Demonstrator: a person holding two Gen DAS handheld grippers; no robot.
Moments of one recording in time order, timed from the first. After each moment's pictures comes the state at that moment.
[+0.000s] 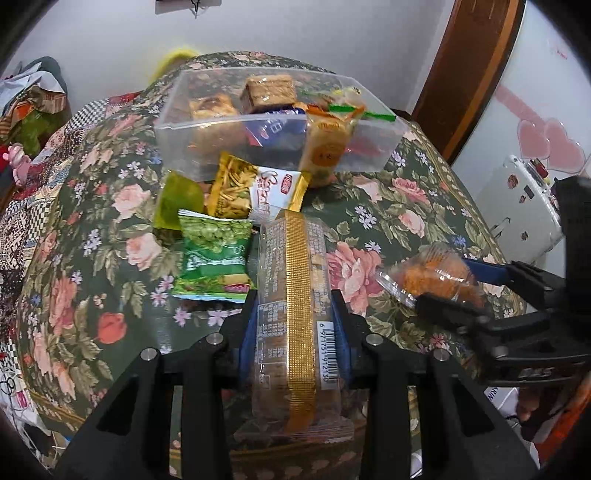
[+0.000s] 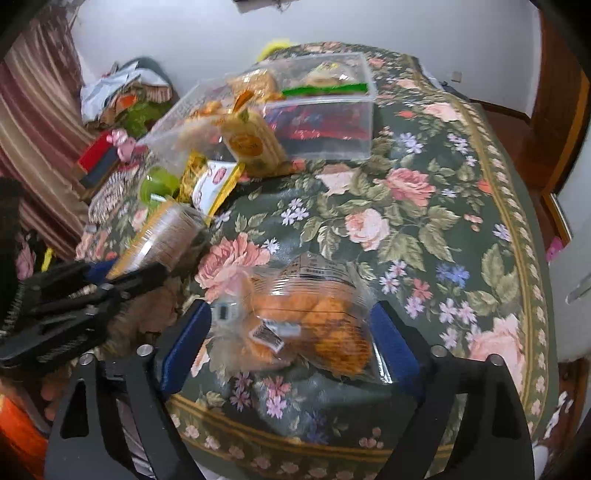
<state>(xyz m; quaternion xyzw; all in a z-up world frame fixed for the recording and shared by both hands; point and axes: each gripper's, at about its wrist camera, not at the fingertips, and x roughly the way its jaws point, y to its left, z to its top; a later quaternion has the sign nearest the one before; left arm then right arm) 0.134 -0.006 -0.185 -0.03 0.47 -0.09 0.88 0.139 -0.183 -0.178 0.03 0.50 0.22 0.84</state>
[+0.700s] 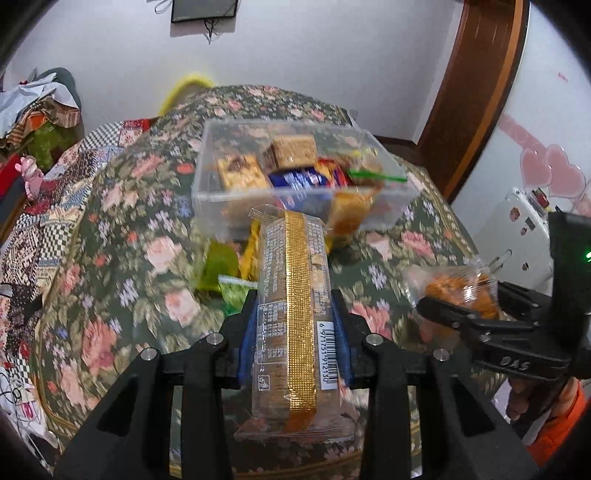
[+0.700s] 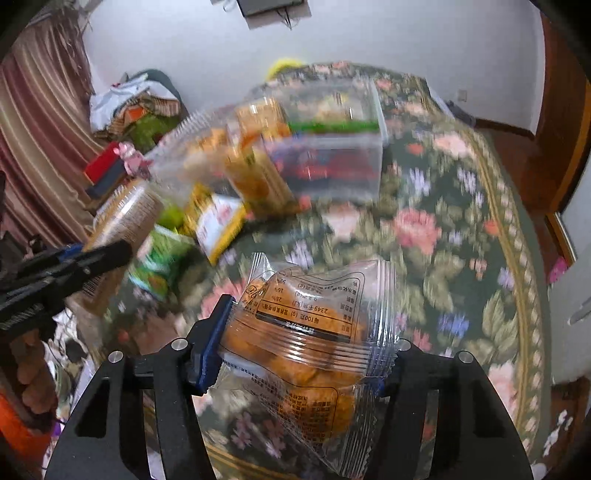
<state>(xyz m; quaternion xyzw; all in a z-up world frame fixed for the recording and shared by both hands) 0.151 0.017 -0.142 -0.05 0.42 -0.07 0.90 0.155 -0.189 -0.154 0.04 0.46 0.23 0.86</state>
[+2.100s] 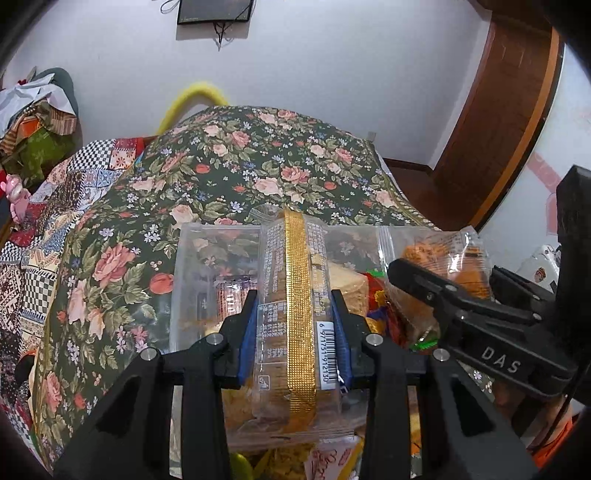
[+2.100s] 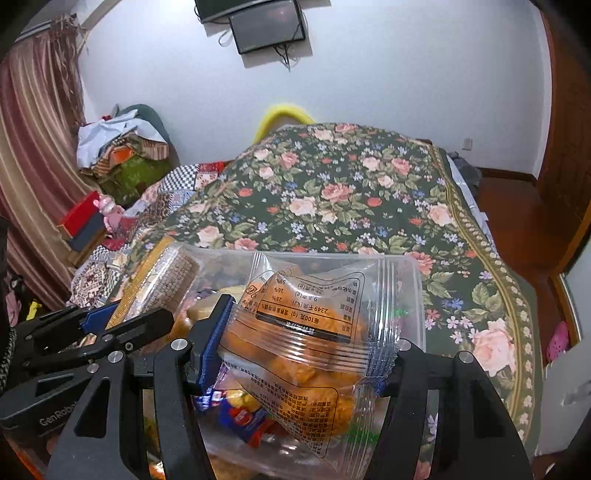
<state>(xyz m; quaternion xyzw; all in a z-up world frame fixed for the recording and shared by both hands) 0.337 0.032 -0.133 -0.07 0.41 -0.05 0.91 0.326 -0.134 -0.118 0.03 0.40 0.22 0.89</state>
